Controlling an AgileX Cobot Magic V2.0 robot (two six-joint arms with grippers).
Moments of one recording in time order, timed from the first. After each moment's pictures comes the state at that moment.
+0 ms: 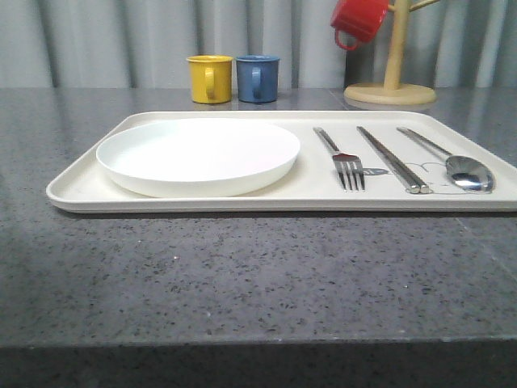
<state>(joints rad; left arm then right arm) -0.84 0.76 -0.93 0.11 0.83 -0.05 0.25 0.49 -0.79 0.15 1.02 -0.19</state>
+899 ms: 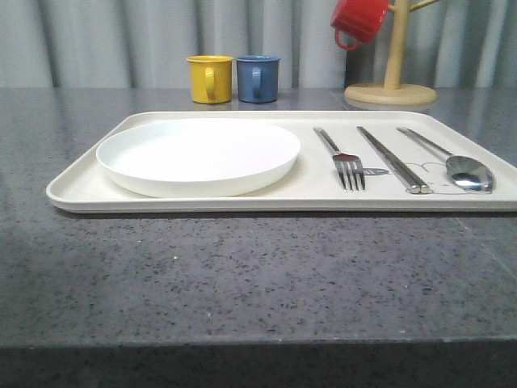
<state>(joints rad) -0.84 0.76 -0.93 0.11 0.81 -0.05 0.25 0.43 -0.74 0.14 1.01 -0.19</state>
